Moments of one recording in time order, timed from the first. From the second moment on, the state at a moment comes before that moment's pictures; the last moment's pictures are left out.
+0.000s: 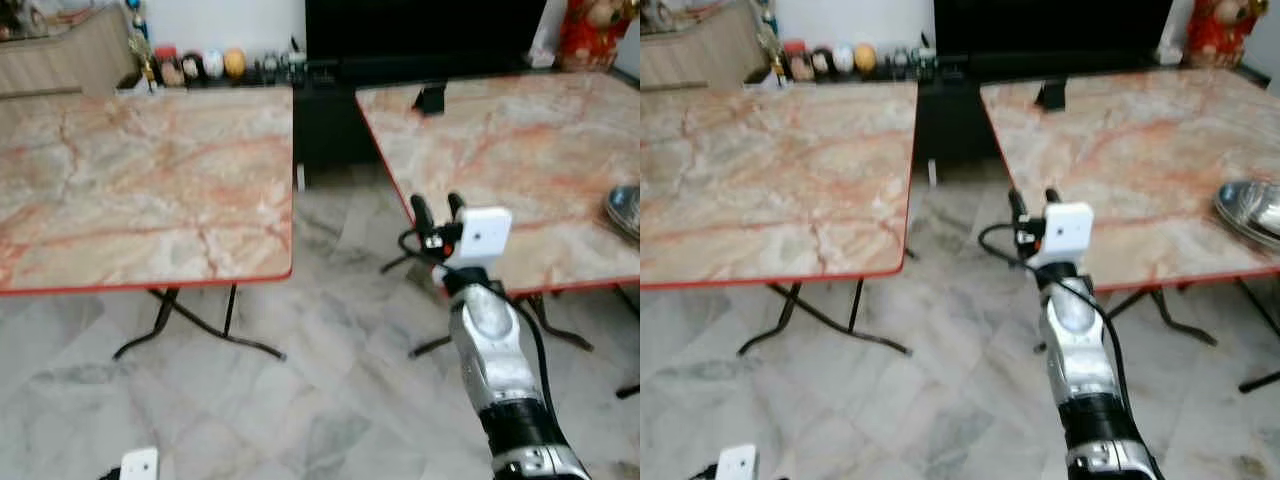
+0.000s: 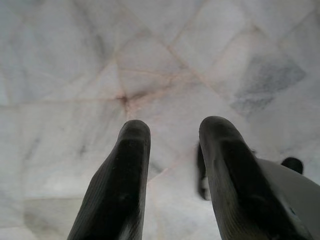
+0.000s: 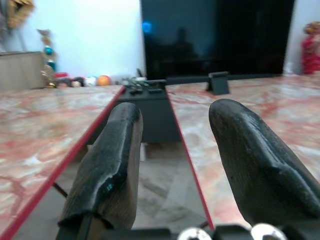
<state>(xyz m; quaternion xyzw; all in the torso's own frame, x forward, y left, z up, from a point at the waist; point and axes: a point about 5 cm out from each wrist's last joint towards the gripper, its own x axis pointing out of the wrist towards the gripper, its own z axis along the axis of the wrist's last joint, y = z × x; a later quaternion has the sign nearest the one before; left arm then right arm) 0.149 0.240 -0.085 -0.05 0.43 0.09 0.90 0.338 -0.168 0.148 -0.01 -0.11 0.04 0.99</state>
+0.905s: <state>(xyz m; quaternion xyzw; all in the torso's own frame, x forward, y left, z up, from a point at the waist) 0.144 0.226 -0.090 -0.06 0.43 0.08 0.90 0.333 -0.180 0.115 -0.02 -0.05 0.01 1.00</state>
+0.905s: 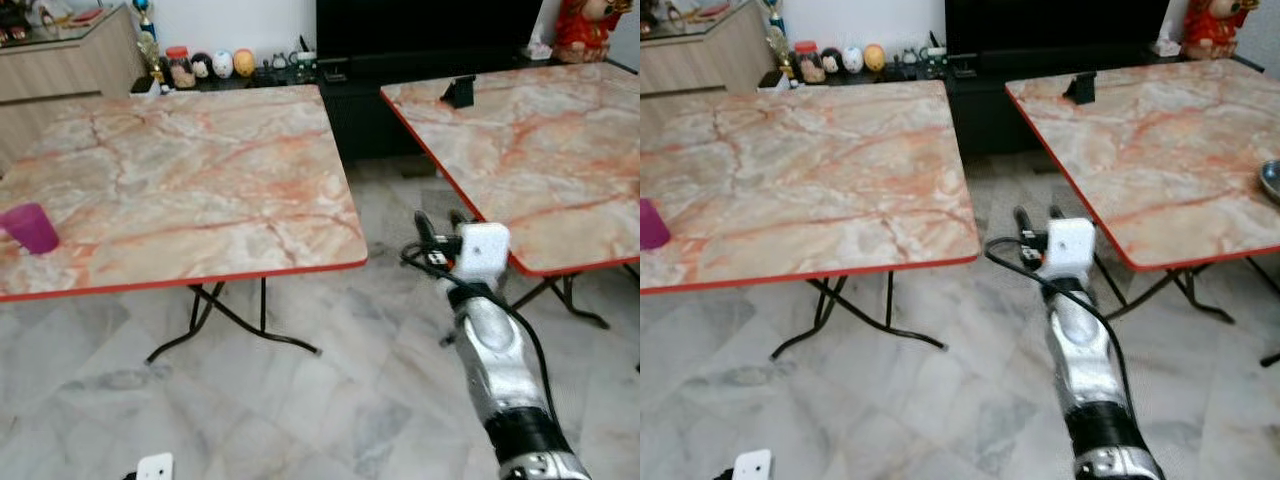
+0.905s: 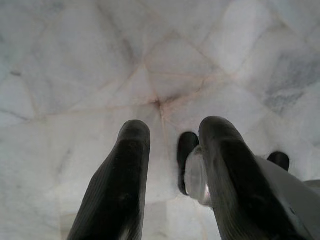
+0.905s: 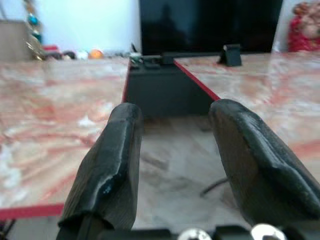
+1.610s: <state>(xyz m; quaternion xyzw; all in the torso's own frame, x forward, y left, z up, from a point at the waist) 0.153 0.225 -0.087 -0.05 0.42 0.08 0.90 0.208 -0.212 -0.065 0.02 0.40 -0.07 0.91</state>
